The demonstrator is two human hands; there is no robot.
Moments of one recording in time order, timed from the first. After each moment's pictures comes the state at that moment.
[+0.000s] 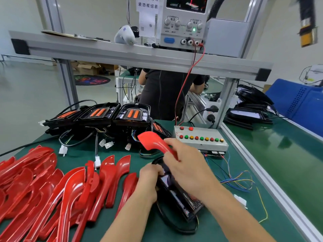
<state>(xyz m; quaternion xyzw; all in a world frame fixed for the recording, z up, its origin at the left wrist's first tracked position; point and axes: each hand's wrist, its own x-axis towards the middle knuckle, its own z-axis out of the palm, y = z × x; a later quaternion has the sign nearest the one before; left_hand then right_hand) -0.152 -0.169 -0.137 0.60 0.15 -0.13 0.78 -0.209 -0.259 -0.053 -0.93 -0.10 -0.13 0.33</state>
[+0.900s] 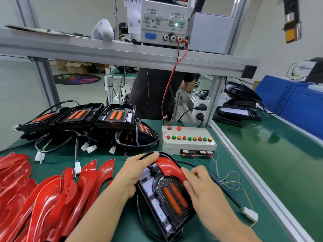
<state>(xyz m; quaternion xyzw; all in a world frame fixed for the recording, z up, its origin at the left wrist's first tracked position) -0.130 -0.164 -0.123 0.63 0.02 -0.18 0.75 -0.234 -0.337 -0.114 -0.97 -0.06 -0.13 0.18</state>
